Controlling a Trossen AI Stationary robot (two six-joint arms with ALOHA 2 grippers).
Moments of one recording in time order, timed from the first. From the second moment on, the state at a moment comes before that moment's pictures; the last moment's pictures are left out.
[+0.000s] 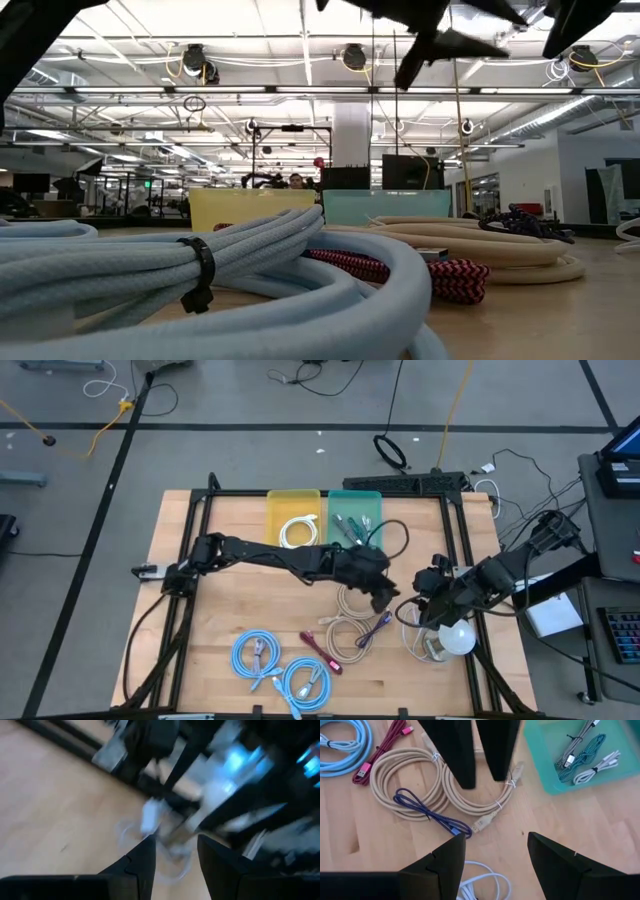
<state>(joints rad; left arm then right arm) -0.05 2.18 1.93 -0.16 0.08 -0.60 0.59 1.09 1.11 -1.20 0.45 0.81</state>
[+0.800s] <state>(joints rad) 0.10 2.16 1.93 0.19 1.05 -0.97 0.65 1.09 1.11 -1.21 0.47 0.88</state>
